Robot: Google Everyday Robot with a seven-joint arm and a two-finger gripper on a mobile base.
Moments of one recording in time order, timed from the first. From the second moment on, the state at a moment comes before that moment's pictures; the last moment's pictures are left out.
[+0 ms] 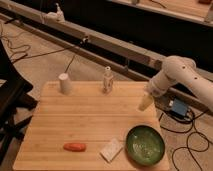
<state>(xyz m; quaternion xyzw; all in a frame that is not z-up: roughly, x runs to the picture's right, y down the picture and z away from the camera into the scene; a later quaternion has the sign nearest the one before) 0.226 0.070 0.754 -0.31 -0.10 0.27 0.91</state>
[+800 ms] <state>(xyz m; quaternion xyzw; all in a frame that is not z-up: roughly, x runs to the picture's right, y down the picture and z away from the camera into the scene) 0.295 0.147 0.755 -0.30 -0.08 0.31 0.90</state>
